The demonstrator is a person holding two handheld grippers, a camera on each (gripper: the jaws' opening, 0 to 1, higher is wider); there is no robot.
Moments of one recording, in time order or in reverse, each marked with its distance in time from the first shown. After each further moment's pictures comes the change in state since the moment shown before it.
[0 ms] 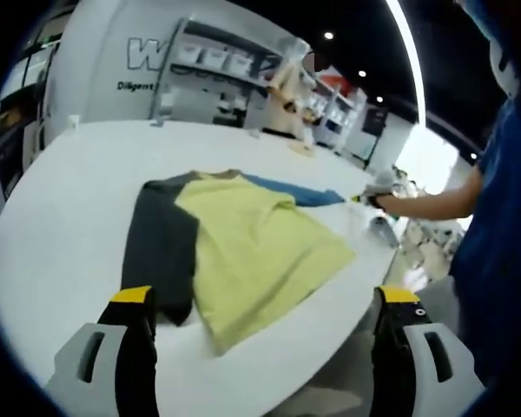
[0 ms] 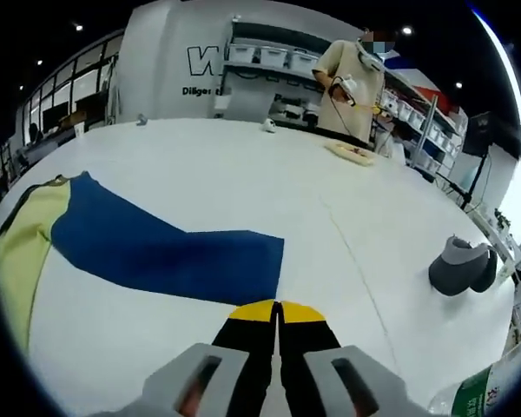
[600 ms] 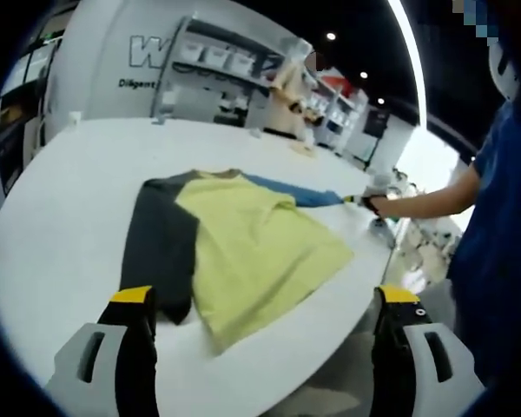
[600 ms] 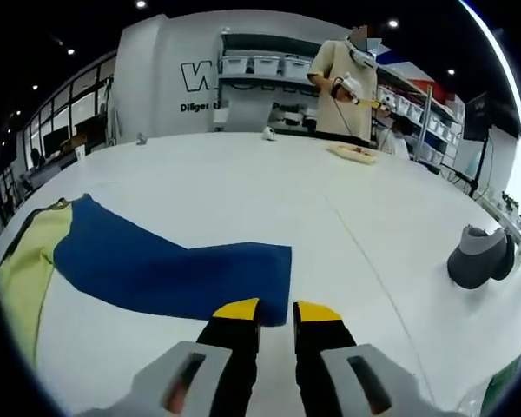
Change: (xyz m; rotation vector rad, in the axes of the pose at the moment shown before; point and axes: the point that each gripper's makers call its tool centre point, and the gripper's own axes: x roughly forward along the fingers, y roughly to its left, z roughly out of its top) left arm -0.001 -0.001 0.001 -0.022 0.003 0.002; right arm 0.026 0.008 0.009 0.115 -0.044 0.036
